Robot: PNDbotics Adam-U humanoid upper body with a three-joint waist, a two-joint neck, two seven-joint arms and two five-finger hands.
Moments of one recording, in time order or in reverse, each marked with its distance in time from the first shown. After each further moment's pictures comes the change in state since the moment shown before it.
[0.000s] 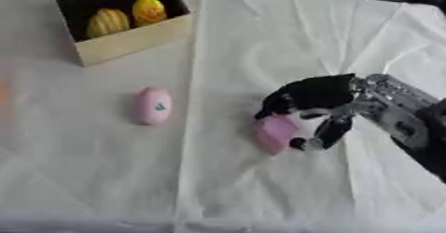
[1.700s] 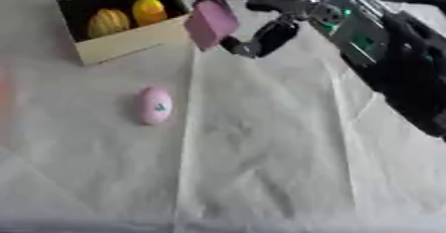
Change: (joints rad) left arm -0.009 0.000 -0.007 0.000 -0.004 -0.001 -0.006; right arm -0.568 0.279 -0.009 0.188 -0.242 0.246 0.032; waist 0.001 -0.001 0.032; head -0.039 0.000
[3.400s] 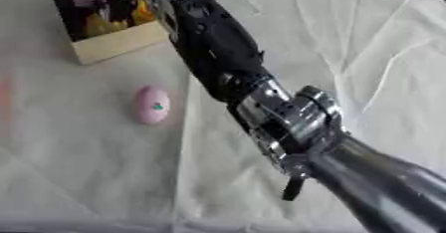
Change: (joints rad) left arm -0.033 -0.011 -0.019 0.000 0.027 0.002 -0.026; right arm -0.260 0.558 -0.438 0.666 0.922 0.240 -0.174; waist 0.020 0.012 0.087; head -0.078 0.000
